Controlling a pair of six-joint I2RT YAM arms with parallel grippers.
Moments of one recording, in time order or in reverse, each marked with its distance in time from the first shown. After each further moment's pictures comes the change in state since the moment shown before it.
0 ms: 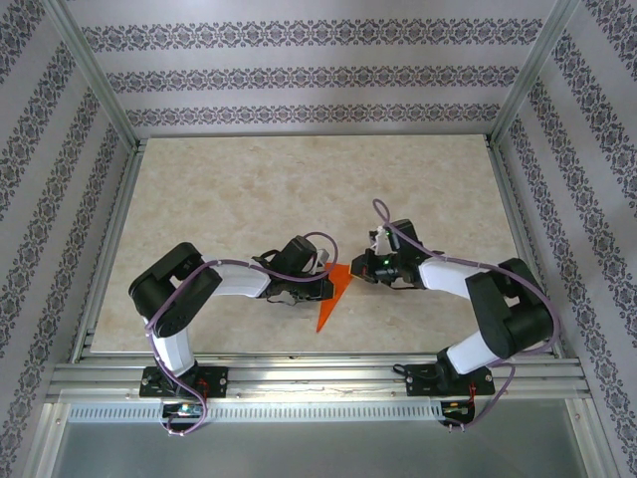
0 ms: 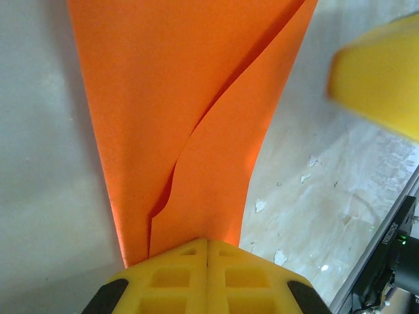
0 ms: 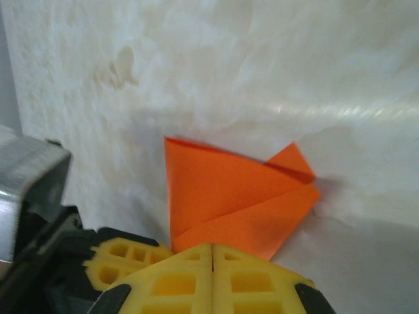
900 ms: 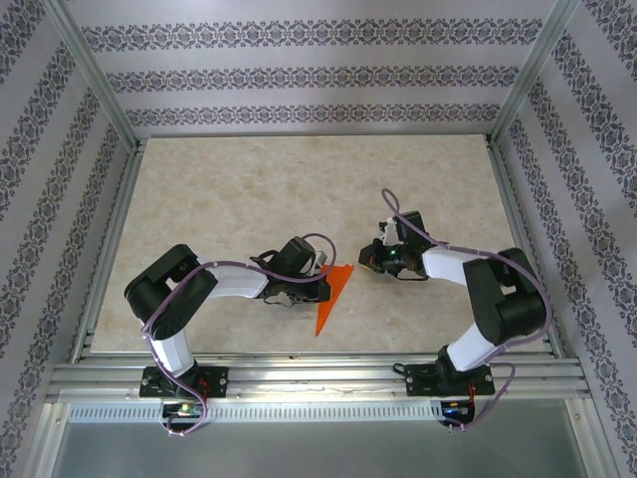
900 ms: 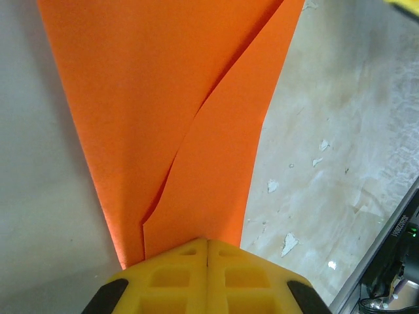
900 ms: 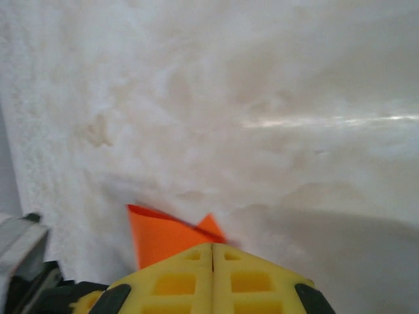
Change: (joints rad) left arm 0.000 -0.028 -0.010 -0.050 -0.005 0.014; right arm -0.104 0.030 0.061 -0.021 0.018 -0.024
